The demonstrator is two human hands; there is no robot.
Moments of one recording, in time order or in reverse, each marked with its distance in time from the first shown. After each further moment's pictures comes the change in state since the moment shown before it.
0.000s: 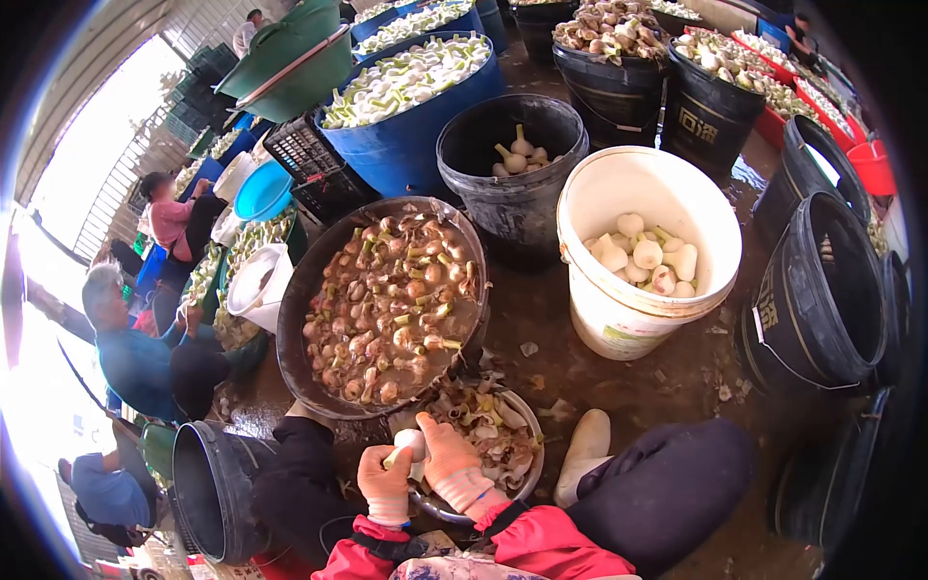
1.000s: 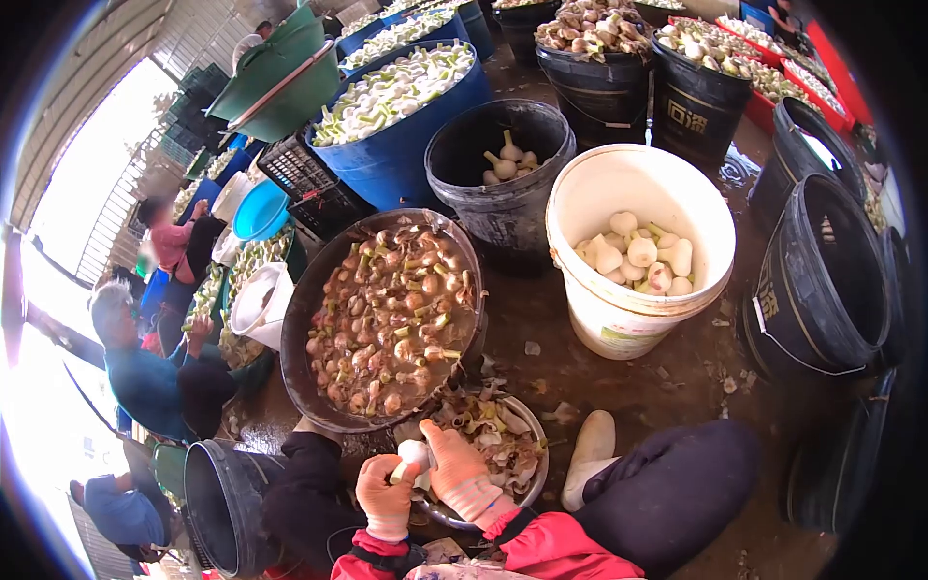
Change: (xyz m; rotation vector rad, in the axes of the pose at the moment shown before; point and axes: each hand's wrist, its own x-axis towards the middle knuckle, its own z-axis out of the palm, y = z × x) left_hand -0.002 0.038 -0.012 0.344 -0.095 0.597; right_hand -0.001 -0.014 -0.023 0.039 0.009 0.037
